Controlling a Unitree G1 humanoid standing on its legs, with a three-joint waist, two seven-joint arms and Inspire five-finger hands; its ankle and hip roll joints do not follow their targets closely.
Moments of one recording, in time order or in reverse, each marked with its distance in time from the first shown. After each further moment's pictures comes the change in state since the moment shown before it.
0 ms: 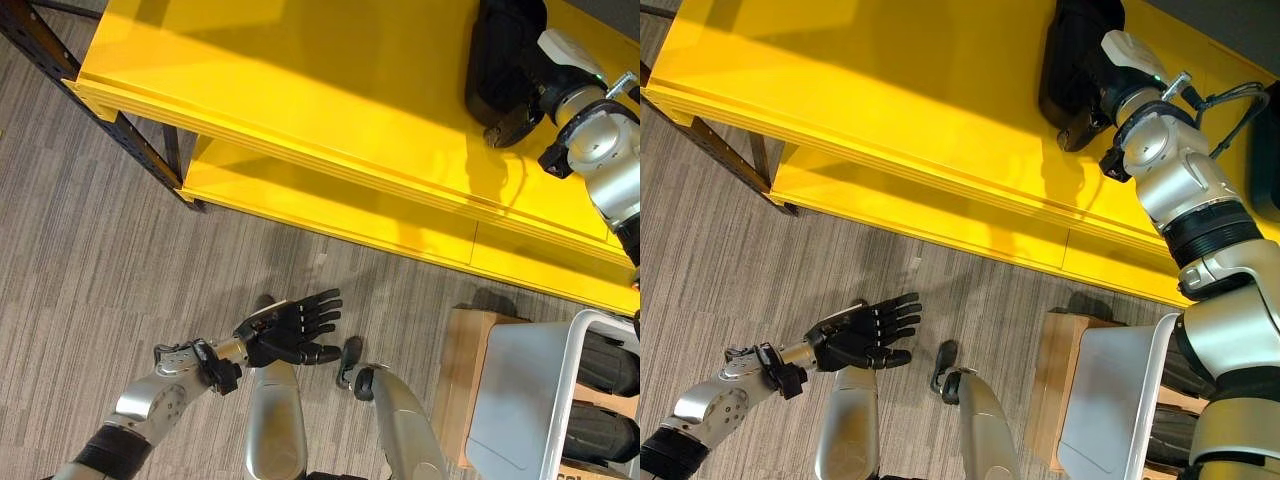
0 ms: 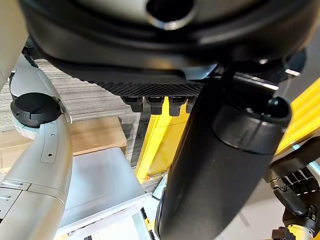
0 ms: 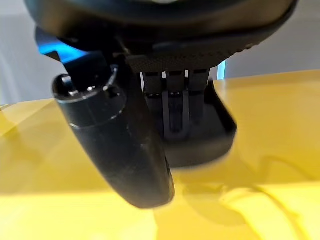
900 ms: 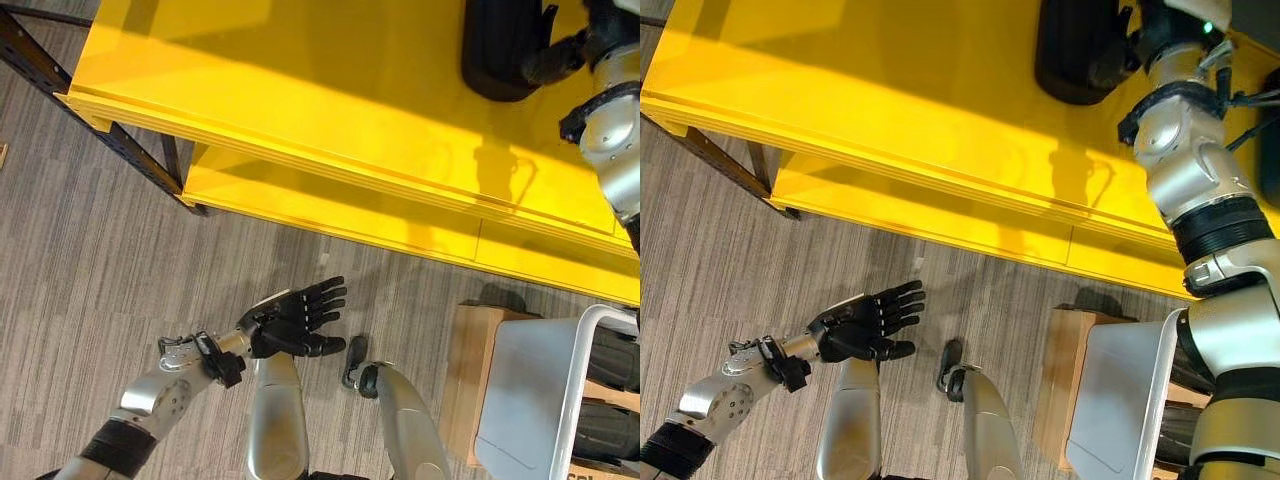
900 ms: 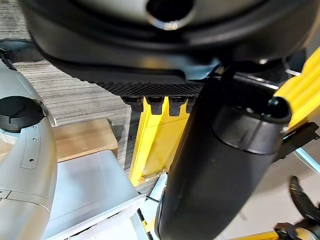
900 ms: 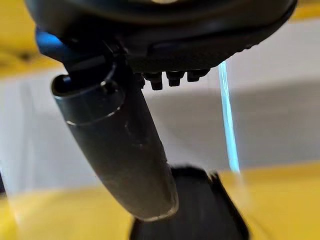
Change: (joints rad) left arm -0.018 -0.030 -0.005 -0.002 -0.003 -0.054 0.001; right arm 0.008 -0.002 -0.153 -0.090 -0.157 -0.073 -0.452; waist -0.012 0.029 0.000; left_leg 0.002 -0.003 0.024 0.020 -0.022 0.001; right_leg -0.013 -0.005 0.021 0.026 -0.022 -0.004
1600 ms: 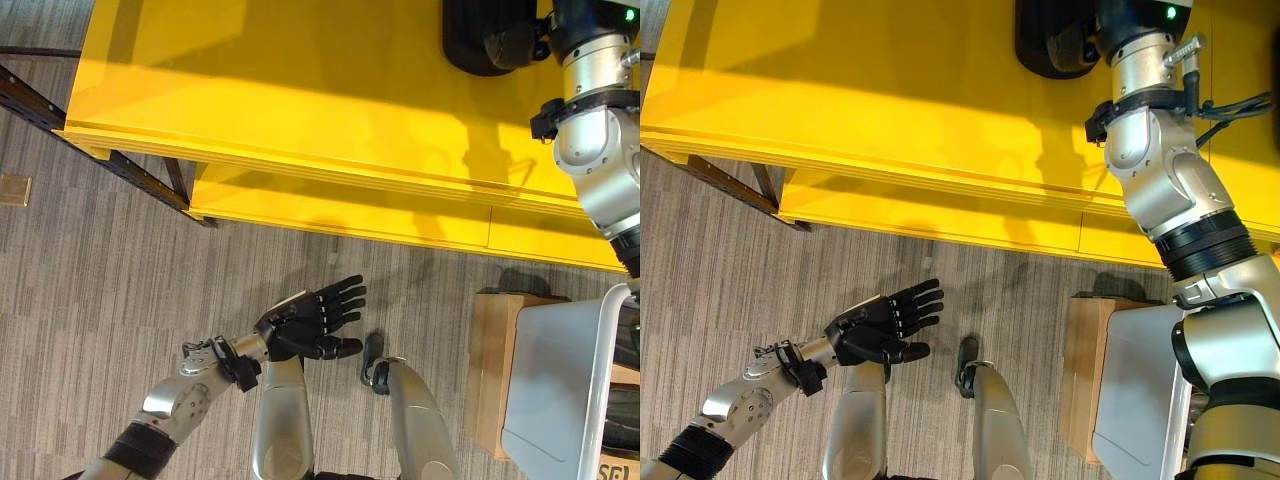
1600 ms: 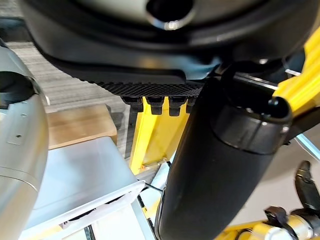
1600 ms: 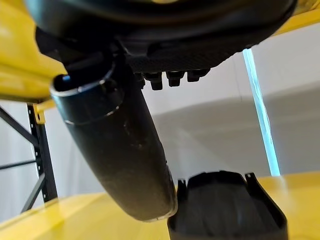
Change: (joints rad) left arm -0.012 -0.085 -0.038 0.005 -0.035 -0.041 -0.030; right arm 0.118 0.000 -0.015 -0.211 -0.119 -0.039 0.020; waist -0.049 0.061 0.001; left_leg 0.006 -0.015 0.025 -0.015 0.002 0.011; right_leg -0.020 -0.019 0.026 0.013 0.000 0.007
